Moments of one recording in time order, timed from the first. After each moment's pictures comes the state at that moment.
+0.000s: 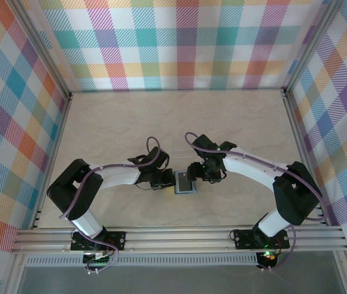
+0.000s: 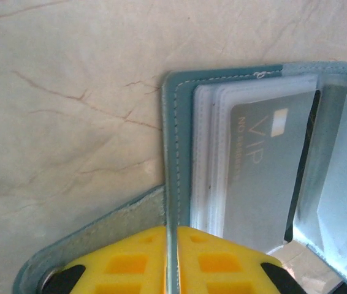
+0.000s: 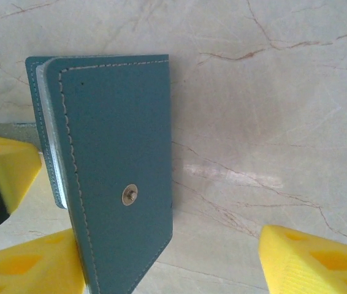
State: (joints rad) left arm -0.73 1.64 0.81 -0.25 0.32 -0.86; right arm 0.71 1.55 1.02 -0.78 -0.14 0.67
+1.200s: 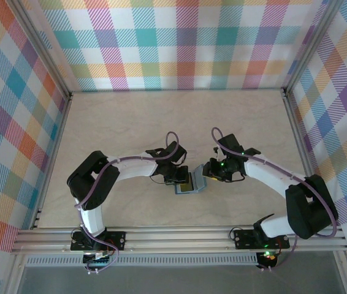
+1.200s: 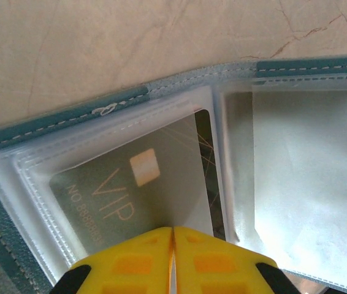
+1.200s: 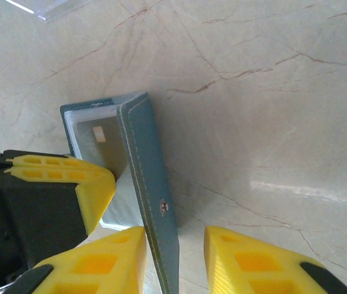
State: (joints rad) left arm -0.82 1.83 1.07 -0.37 0.33 -0.79; right arm 0.47 1.39 0.79 -0.55 -0.39 0.66
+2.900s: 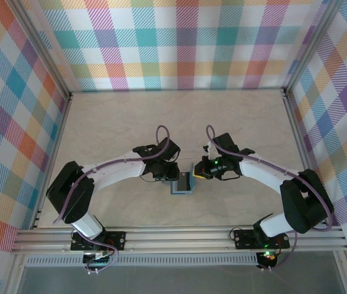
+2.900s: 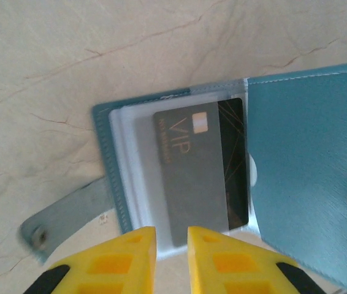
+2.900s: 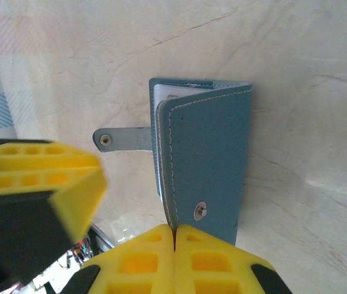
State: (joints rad) left arm -0.82 1.64 1.08 -0.60 0.13 -0.74; right arm 0.53 1.45 0.80 -0.38 -0.62 0.71
